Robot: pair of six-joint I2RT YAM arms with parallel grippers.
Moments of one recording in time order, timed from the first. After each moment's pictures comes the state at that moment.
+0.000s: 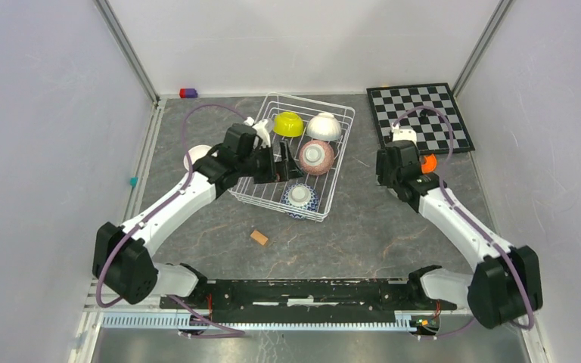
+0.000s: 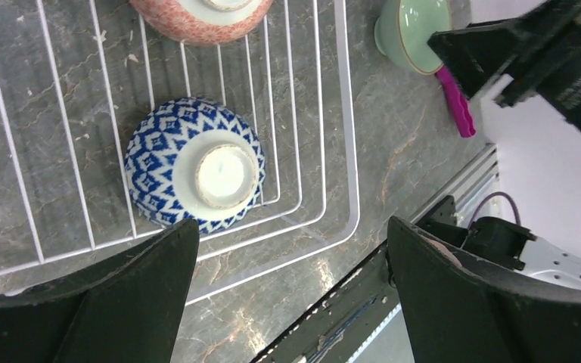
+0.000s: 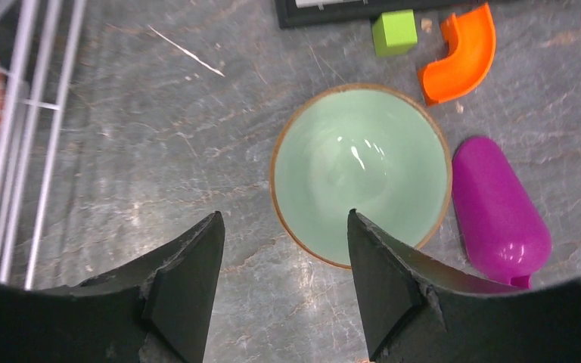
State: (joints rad) left arm -0.53 1.32 1.05 -0.36 0.36 -0.59; right arm 0.33 1.24 0.83 -0.38 0.40 0.24
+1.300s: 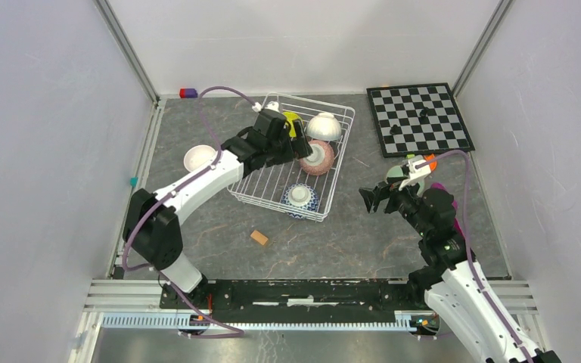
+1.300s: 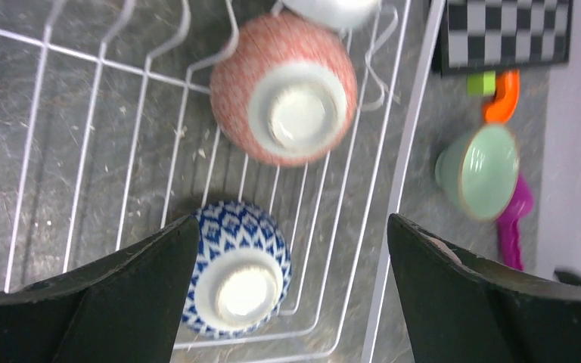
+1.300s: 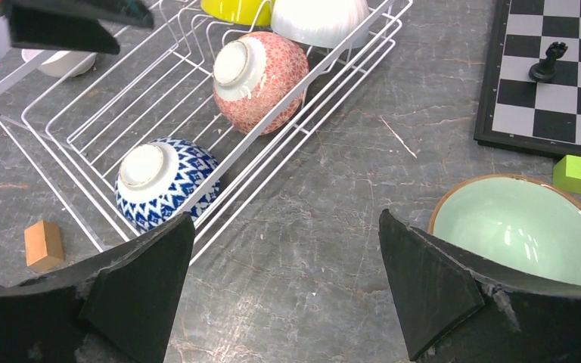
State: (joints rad) left arm -0.66 1.60 1.32 -0.42 -0.08 -0.69; right arm 0.32 0.55 0.43 -0.07 -0.15 0.16
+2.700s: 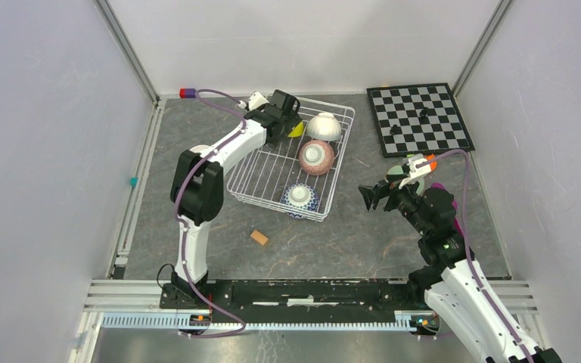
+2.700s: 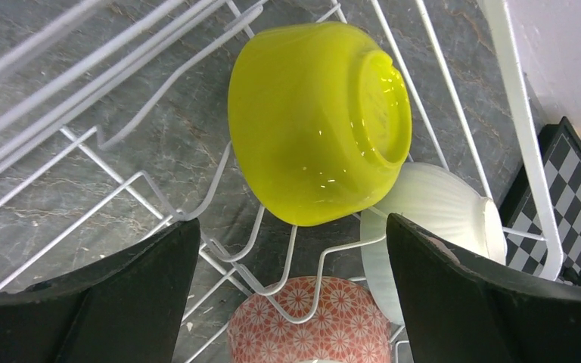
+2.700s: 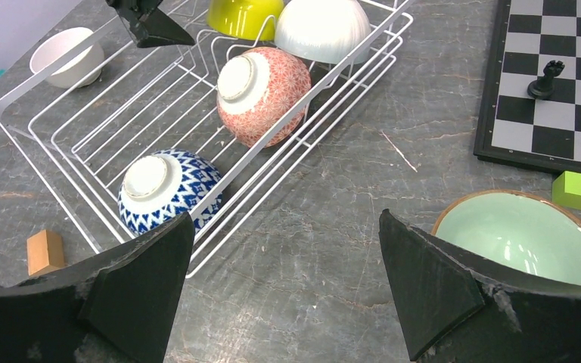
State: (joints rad) left arm -0.52 2.09 1.78 -0.56 -0.41 -1.18; right arm 0.32 0.56 0.42 -0.02 -0.16 0.15
